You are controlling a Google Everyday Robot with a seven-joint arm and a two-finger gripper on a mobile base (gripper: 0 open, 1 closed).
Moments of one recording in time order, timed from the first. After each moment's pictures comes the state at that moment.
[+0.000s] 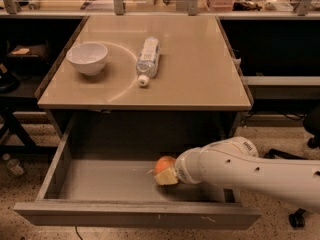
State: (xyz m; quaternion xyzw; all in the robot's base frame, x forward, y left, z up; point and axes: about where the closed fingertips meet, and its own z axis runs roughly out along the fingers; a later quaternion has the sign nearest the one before) arm 0.484 -0.046 0.610 -0.32 0.90 0.13 0.27
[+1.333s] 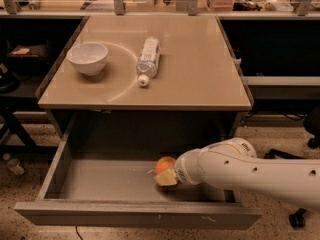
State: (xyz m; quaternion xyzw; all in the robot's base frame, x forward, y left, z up) arm 0.484 -0.048 0.601 -0.31 0.90 0.13 0.27
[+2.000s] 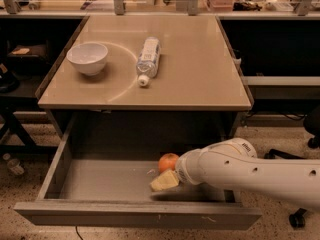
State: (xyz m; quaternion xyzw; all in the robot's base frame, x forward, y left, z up) arm 0.484 -0.048 0.601 -0.31 0.90 0.13 0.27
